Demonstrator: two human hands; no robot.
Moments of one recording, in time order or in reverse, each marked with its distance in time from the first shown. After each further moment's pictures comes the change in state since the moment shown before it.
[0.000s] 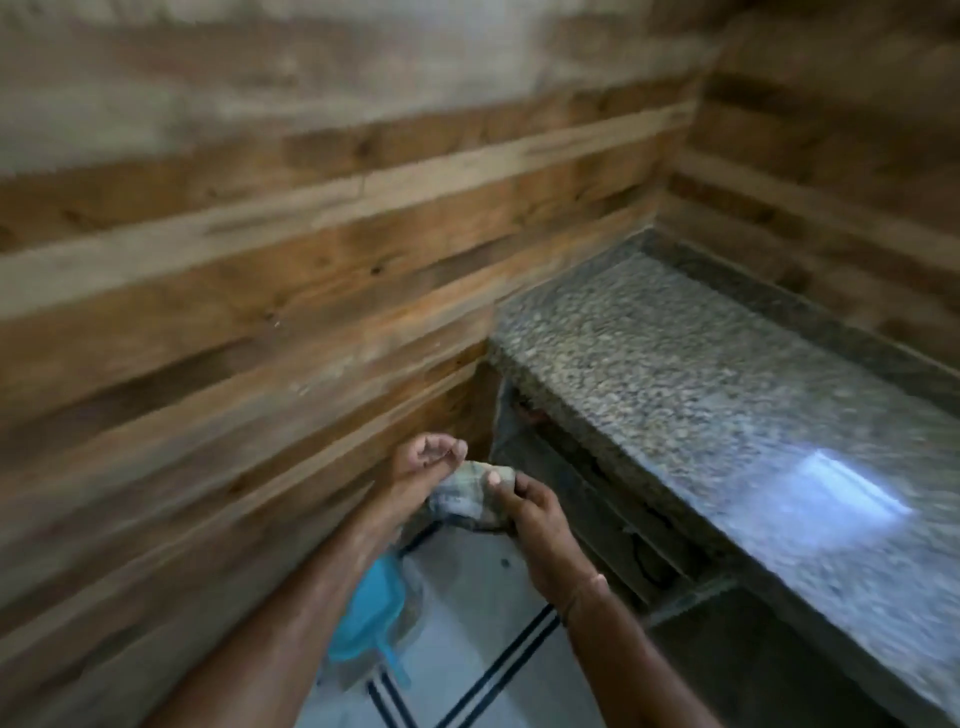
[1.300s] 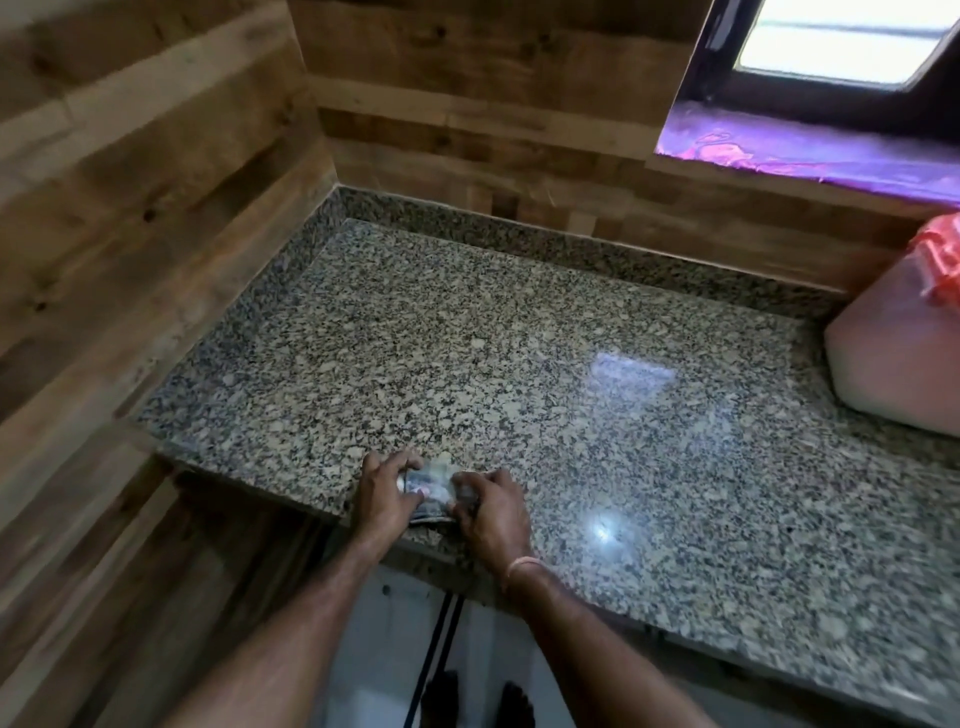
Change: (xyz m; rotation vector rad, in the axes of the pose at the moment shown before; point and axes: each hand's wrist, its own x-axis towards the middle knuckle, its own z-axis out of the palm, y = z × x) left_hand 0.201 -0.023 0.355 0.916 -0.283 0.074; right_hand 0.085 -0.016 -0.322 -0.727 0.693 0.202
